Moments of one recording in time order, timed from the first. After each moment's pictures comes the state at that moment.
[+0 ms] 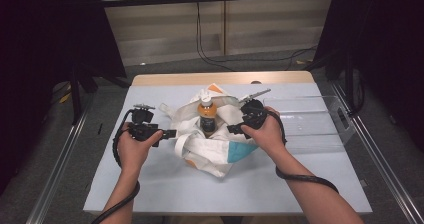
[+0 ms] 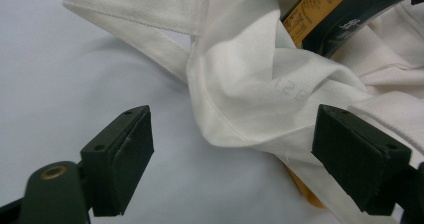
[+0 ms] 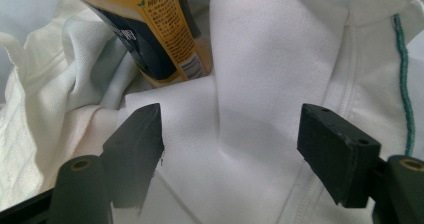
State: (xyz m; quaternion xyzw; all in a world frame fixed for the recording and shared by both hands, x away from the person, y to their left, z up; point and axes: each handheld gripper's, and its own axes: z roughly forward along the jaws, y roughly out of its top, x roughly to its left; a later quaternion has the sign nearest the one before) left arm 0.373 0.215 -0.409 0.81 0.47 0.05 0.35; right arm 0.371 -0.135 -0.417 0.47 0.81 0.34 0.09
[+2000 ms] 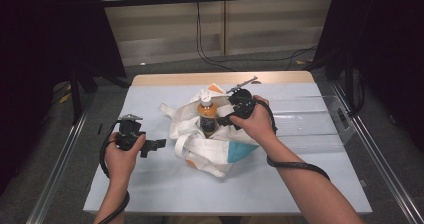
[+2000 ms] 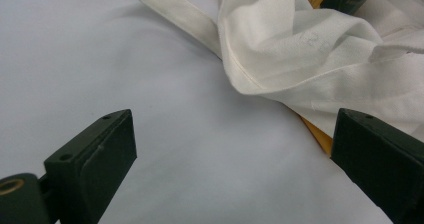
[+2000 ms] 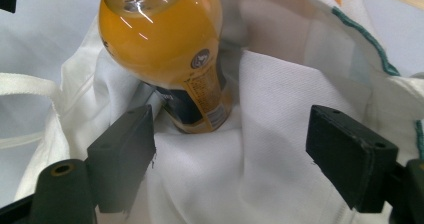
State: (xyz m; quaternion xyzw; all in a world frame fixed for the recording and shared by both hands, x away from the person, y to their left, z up) left arm 0.353 0.249 -0.423 0.81 0.47 0.06 0.36; right arm 0.390 -0.106 -0.390 0.44 0.83 0.33 0.09
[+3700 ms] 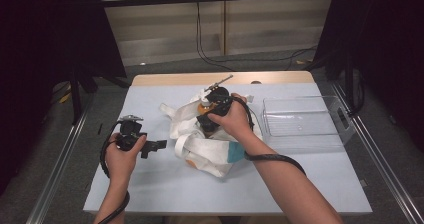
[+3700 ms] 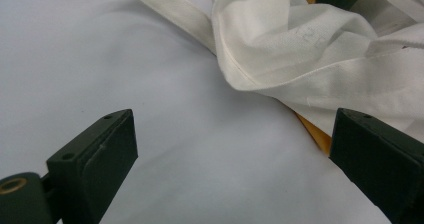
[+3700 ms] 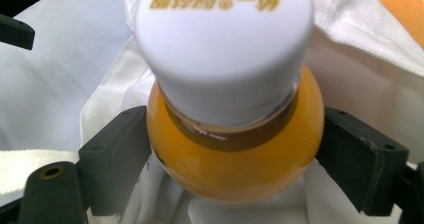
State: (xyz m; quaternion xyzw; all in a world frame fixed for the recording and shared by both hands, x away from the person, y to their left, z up) left arm 0.353 0.249 -0.426 0.81 0.46 0.05 0.36; right arm 0.413 -0.050 -0.397 0.43 0.83 0.34 0.09
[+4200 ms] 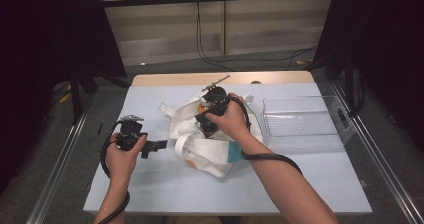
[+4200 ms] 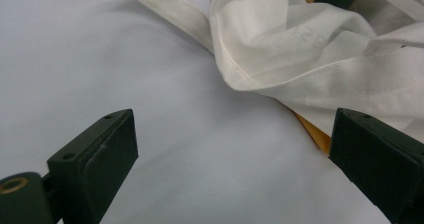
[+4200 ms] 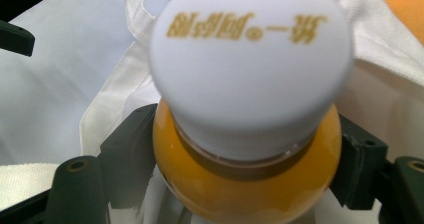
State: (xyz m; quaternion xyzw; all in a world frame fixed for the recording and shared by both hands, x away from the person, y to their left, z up) left arm 0.353 0.248 -0.426 0.81 0.46 0.05 0.36; right arm 0.416 -0.043 -0.398 0.42 0.83 0.34 0.09
